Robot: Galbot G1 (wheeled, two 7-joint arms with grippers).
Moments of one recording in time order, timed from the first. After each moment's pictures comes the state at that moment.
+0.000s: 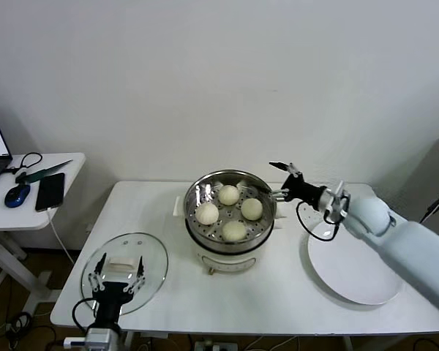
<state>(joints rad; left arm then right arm) 1.69 -1.53 -0.62 -2.07 0.23 -0.01 -0.04 -0.48 0.63 -0.28 1.57 0.70 0.09 -0.31</state>
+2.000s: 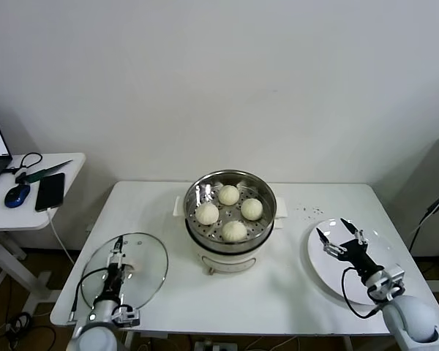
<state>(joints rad) 1.37 -1.46 -0.67 -1.59 1.58 0.01 -0.15 -1.30 0.98 0.57 1.60 0.43 0.10 -0.30</state>
